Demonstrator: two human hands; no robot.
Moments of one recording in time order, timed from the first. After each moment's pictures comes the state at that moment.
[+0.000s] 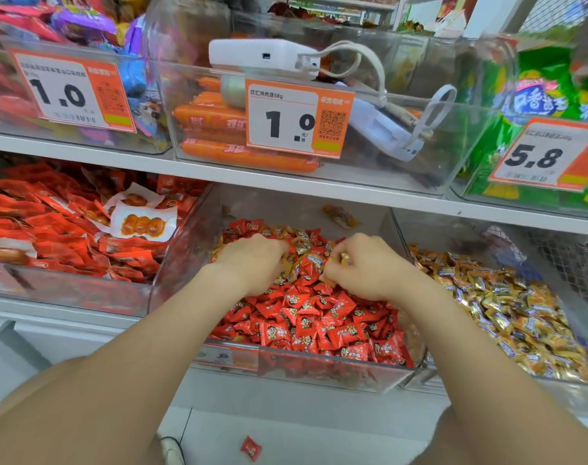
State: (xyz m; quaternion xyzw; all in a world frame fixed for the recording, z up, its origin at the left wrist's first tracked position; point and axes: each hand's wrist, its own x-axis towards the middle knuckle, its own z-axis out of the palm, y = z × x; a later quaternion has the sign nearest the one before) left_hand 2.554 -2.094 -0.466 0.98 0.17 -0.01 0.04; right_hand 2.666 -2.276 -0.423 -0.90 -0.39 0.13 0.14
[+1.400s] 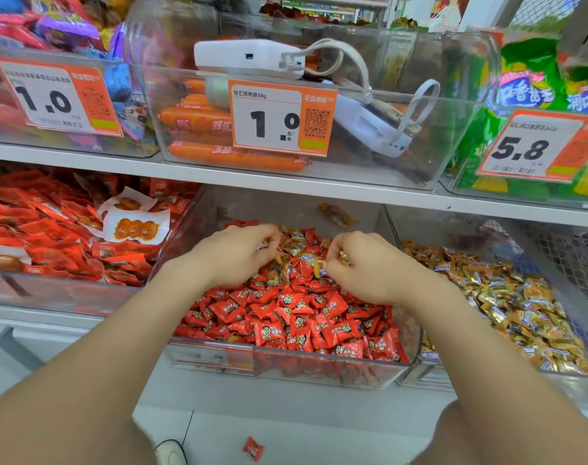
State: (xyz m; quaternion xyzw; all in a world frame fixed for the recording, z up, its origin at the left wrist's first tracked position) left_hand 2.538 -2.075 -0.448 0.98 0.13 0.05 0.17; right_hand 2.664 -2.292 -0.418 -0.87 -0.47 0.10 0.15
